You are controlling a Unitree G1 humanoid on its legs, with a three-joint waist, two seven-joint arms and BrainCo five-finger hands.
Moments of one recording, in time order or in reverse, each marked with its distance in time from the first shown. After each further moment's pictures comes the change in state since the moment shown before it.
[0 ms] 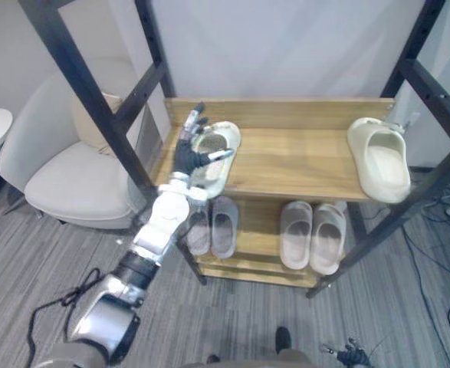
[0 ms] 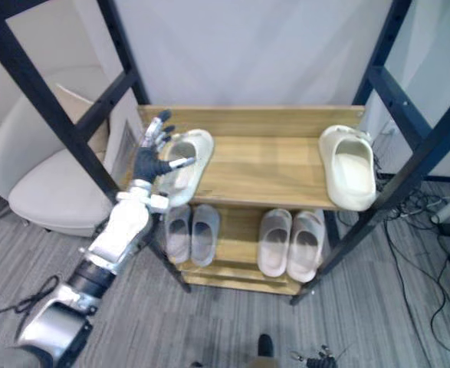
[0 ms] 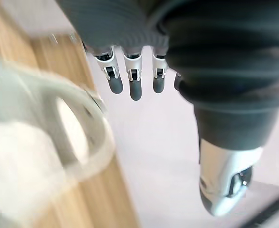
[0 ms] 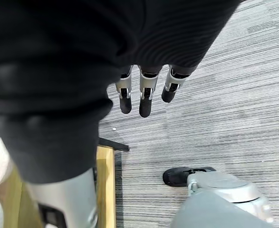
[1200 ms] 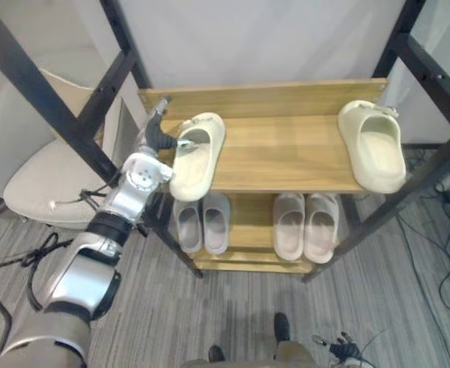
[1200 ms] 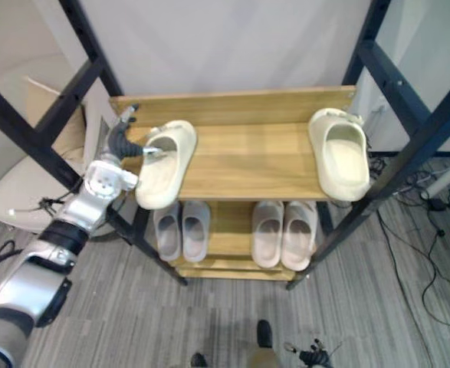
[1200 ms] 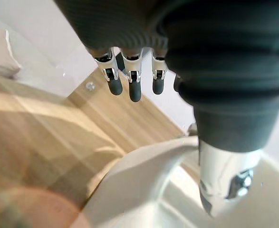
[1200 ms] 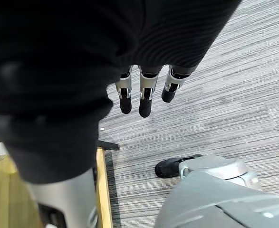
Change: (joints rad) left arm -0.253 0.118 -0.050 0.371 0.259 0.089 -0.056; right arm -0.012 0.052 -0.040 0.000 0.022 0.000 0.012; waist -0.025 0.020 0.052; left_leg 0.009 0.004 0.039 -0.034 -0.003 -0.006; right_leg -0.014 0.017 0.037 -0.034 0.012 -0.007
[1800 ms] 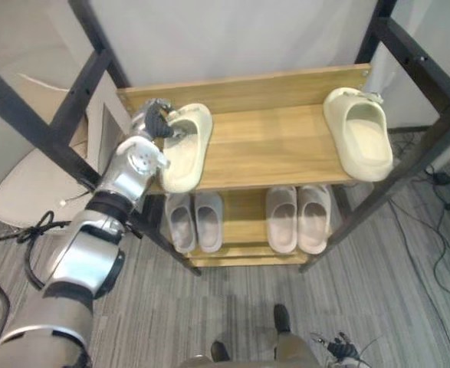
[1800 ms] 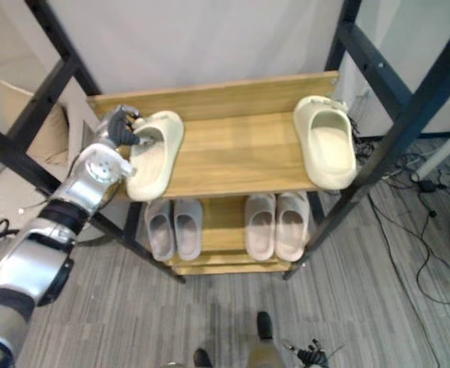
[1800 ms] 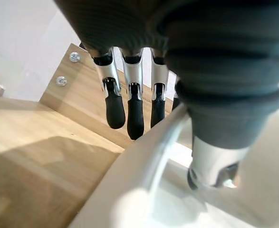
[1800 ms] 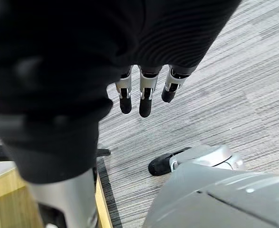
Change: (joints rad) left arm -0.144 -0.002 -0.035 0.176 0.139 0.047 -0.014; right arm -0.007 0.029 -0.061 -0.001 0.028 0.001 0.009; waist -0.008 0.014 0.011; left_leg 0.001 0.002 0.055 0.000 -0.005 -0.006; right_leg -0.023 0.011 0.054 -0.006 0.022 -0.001
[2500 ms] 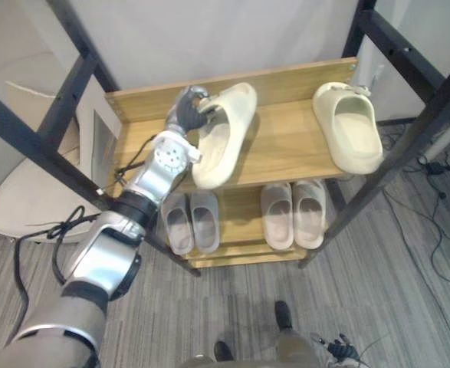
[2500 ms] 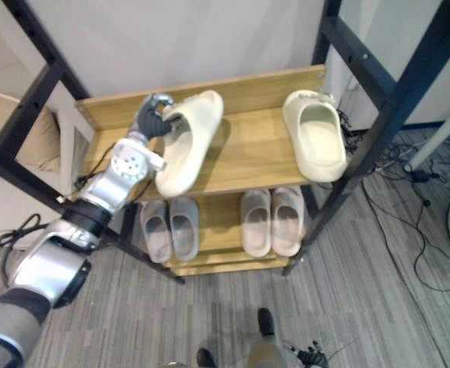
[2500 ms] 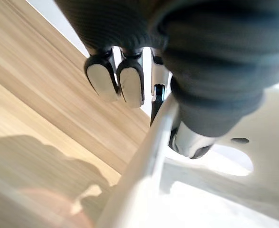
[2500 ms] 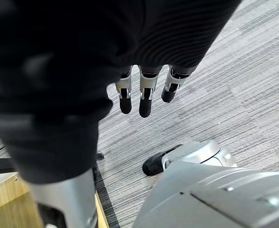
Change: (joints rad) left arm 0.004 -0.130 -0.034 -0.219 -0.168 -0.003 0.013; right arm 0.001 0.004 -0.003 0.001 0.002 0.011 0.000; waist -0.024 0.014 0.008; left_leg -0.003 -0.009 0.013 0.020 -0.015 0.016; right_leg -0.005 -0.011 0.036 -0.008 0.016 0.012
